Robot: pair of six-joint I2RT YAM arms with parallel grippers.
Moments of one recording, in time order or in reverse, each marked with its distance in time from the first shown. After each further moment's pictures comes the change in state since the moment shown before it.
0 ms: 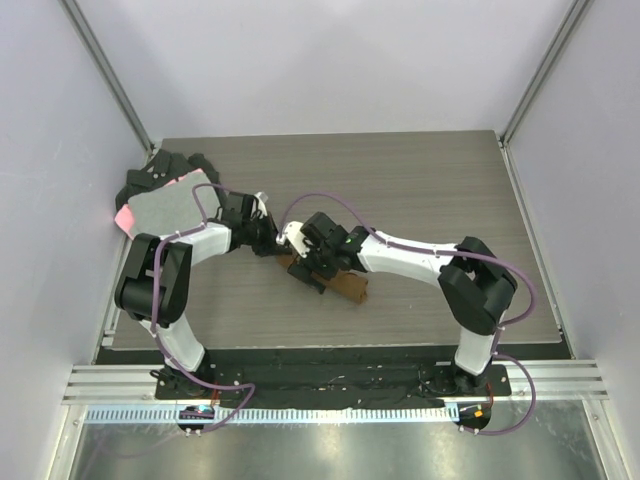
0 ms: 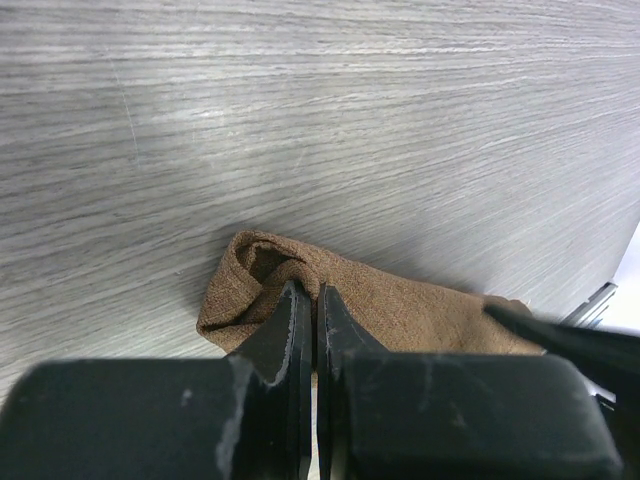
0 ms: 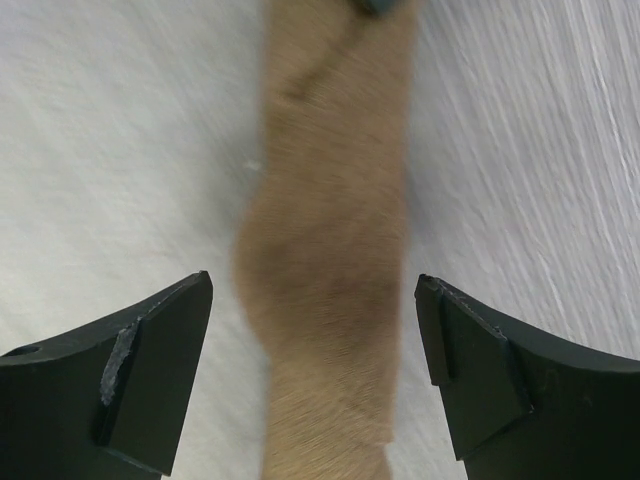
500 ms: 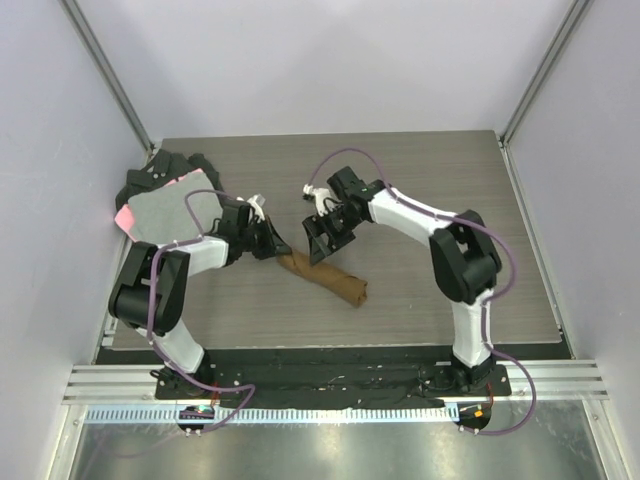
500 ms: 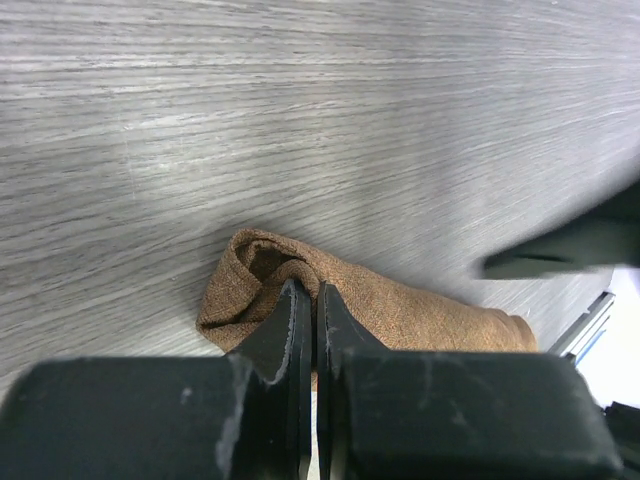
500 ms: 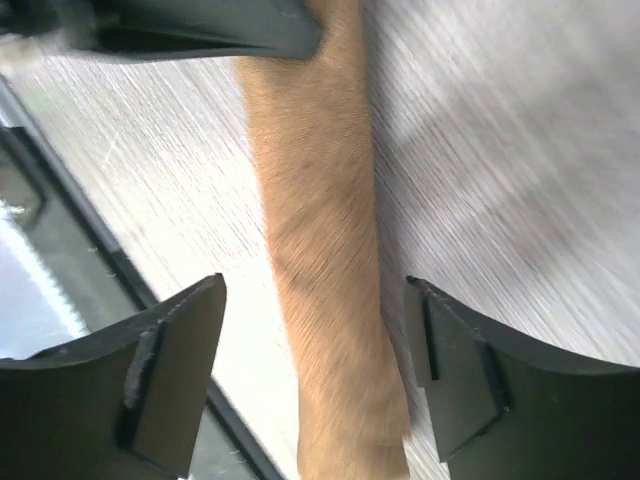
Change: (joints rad) left arm 0.000 -0.068 -0.166 0.260 -0.009 -0.023; right arm -0.289 0.264 0.325 -0.289 -0.563 0.220
